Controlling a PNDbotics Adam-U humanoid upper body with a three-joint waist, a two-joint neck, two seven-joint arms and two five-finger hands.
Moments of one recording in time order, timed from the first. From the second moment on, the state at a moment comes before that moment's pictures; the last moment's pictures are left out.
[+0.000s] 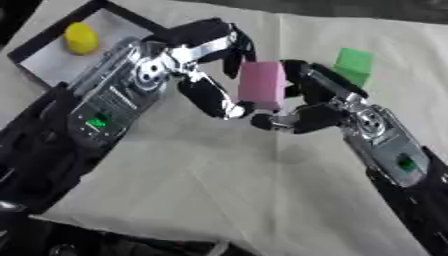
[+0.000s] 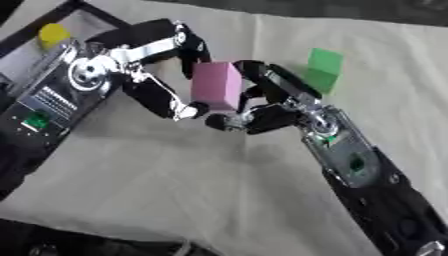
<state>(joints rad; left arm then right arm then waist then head) -0.97 0.36 -0.61 -1.66 -0.49 0.35 -0.52 -0.52 -0.37 0.34 -1.68 -0.05 0.06 0.22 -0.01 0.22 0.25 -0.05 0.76</state>
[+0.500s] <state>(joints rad) -0.97 0.38 -0.58 -1.72 -0.54 0.38 -0.60 -0.51 -0.37 0.34 -1.68 0.02 0.09 0.13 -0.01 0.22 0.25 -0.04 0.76</state>
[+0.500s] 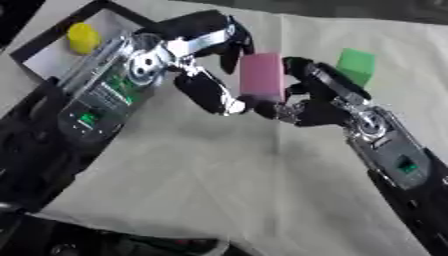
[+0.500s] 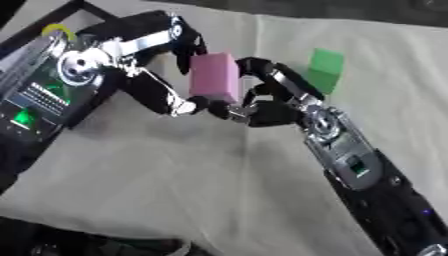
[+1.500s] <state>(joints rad) -0.95 0.49 -0.43 -1.83 -0.39 0.49 -0.56 -0.41 -0.46 0.32 -1.64 0.09 0.06 0.14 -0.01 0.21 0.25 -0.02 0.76</state>
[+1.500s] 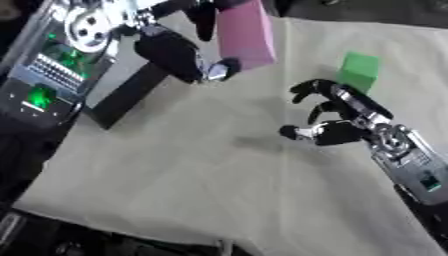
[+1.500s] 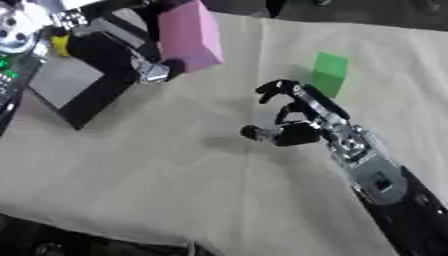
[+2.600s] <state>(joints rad) -0.76 0.78 -0.25 -1.69 -0.35 0.45 -0.37 -0.22 -0.56 0.13 -1.97 0.05 0.12 0.00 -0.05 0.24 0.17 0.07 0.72</state>
